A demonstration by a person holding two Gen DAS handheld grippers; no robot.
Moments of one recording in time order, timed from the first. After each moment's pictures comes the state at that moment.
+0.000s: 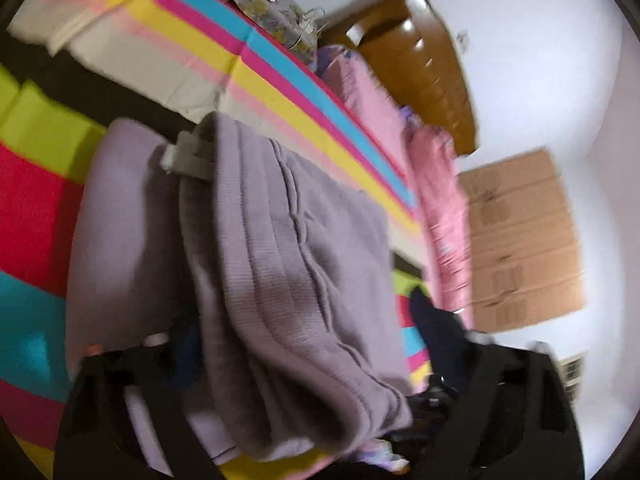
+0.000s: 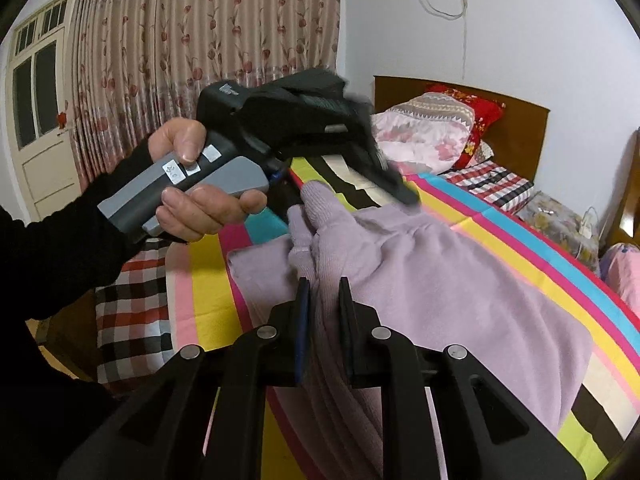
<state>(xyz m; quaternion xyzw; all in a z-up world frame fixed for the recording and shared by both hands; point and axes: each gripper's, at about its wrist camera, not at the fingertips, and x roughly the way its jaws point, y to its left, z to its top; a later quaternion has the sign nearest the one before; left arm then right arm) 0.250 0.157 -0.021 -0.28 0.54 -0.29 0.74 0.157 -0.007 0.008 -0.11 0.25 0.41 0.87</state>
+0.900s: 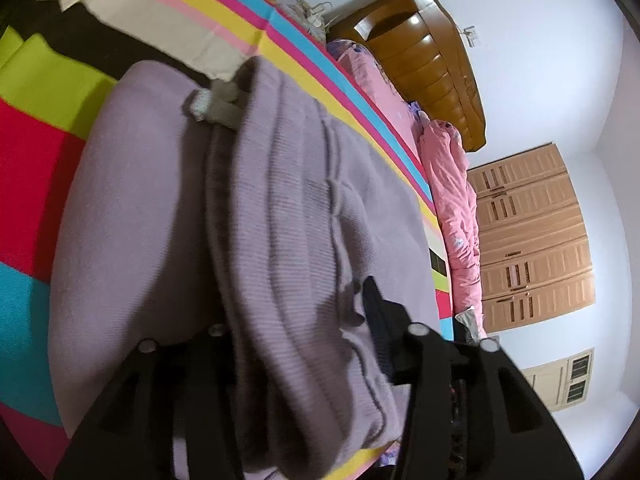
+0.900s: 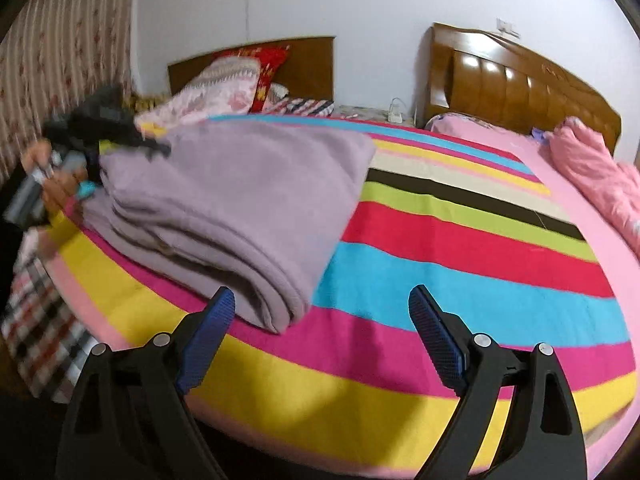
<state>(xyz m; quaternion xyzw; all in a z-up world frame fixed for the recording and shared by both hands) 0.237 0.164 -0.059 -0.29 0.53 -0.30 0.74 0.076 -0.130 -0.053 -0.02 0.34 0.06 0.94</state>
